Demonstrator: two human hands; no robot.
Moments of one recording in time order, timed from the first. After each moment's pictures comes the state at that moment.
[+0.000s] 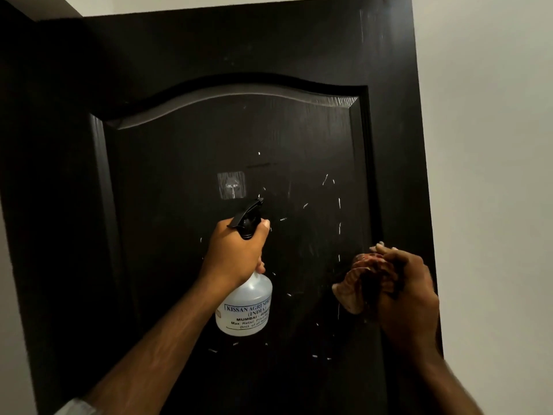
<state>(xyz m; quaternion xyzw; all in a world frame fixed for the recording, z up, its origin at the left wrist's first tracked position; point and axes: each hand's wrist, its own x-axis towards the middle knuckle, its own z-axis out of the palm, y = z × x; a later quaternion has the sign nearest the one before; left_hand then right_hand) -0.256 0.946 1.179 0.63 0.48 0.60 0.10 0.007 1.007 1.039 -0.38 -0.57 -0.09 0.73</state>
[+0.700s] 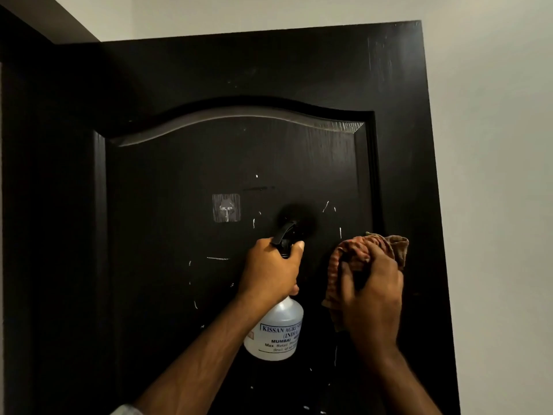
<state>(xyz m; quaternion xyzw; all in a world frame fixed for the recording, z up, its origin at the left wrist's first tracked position) -0.187 0.991 1.189 0.61 0.55 0.56 0.08 -0.031 1.071 1.095 -0.39 -0.55 -0.13 0.73</state>
